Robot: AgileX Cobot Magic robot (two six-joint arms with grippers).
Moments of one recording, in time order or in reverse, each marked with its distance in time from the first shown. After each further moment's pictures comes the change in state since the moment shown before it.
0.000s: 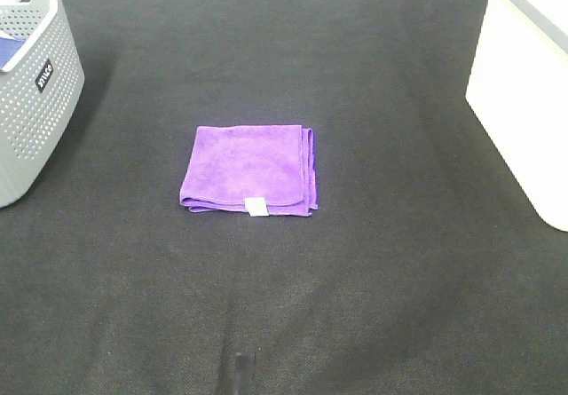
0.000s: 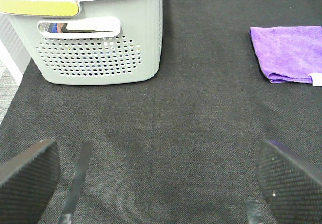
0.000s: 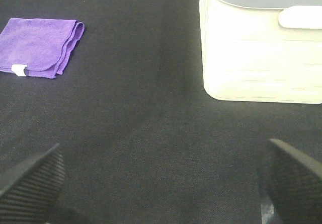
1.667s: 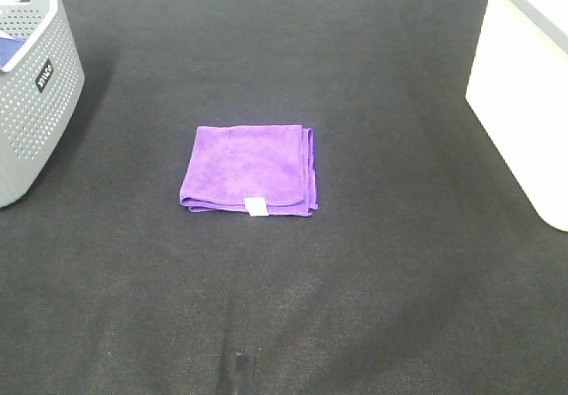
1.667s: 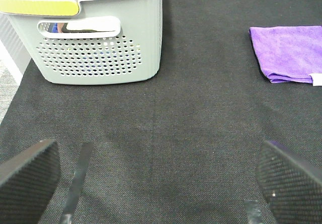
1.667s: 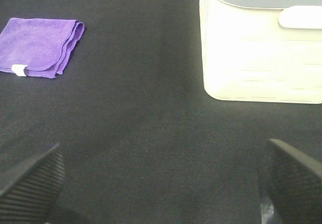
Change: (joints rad) left arm 0.000 0.000 0.000 0.000 0.000 0.000; right arm 0.000 0.000 0.000 0.000 0.000 0.000
